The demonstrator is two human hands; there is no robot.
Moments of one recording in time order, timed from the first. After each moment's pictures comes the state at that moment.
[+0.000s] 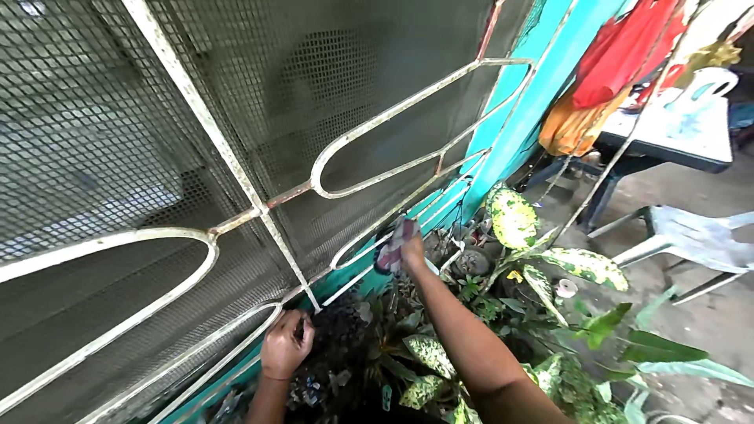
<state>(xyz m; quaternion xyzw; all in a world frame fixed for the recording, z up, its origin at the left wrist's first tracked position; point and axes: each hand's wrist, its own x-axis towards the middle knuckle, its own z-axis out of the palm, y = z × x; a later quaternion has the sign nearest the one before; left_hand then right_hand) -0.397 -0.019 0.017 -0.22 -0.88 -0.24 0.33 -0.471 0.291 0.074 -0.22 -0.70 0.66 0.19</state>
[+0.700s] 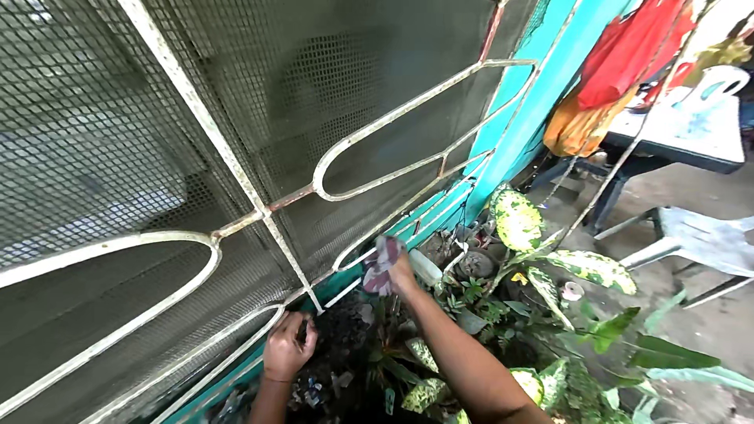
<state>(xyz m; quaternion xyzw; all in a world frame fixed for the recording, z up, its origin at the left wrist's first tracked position) -0.398 -0.022 0.016 -0.24 -0.87 -0.26 0.33 -0.444 0.244 0.075 -0.15 -0.65 0.73 0.14</state>
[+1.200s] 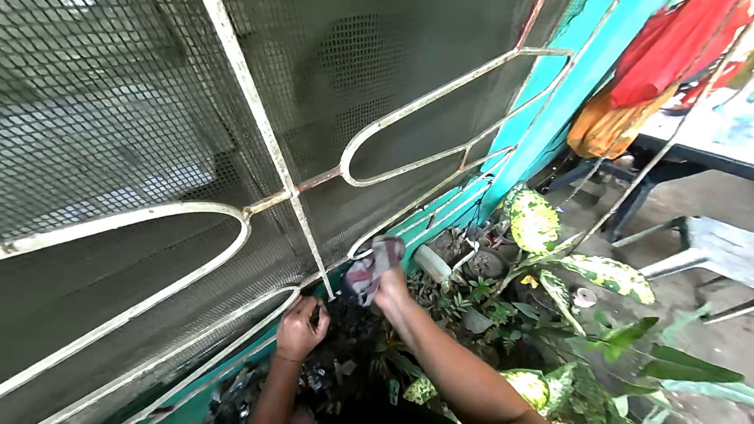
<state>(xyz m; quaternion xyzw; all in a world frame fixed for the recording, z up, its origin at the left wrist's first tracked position) -0.397 -0.021 0.016 -0.24 -0.88 -0.25 0.33 -0.419 0.175 0.089 -0.19 -0.38 0.90 0.08</state>
